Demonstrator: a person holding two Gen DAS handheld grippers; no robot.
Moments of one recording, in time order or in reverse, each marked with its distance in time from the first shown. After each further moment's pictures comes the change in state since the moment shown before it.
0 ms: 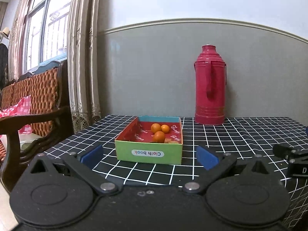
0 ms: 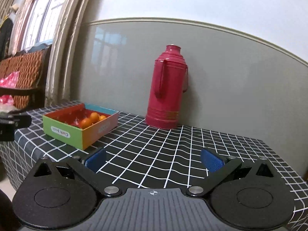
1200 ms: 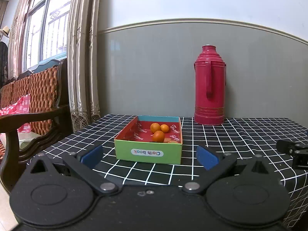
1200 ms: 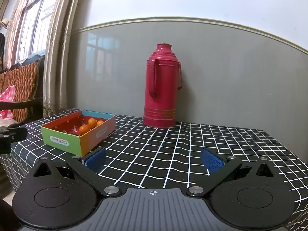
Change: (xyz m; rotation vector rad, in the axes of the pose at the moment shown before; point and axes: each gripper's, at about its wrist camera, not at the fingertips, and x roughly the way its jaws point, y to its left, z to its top) left arm -0.001 0.002 0.000 -0.007 0.005 -0.009; right arm -0.001 -0.015 0.006 0.081 0.002 0.003
